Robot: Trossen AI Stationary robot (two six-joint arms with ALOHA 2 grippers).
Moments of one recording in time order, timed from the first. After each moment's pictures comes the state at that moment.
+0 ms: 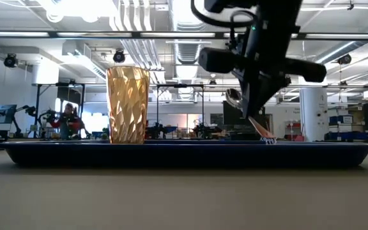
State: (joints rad) left arm -0.13 0.76 1.38 -1.20 -0.48 -0.33; right arm 0.29 1.93 1.40 -1.03 0.49 1.67
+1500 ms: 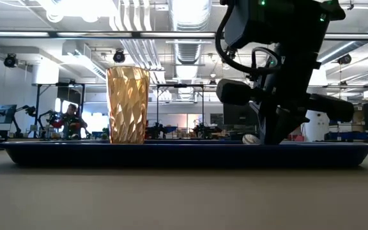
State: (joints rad) left arm -0.13 0.76 1.38 -1.19 -0.48 -0.33; right arm 0.30 1.90 1.16 -0.76 0.40 1.84
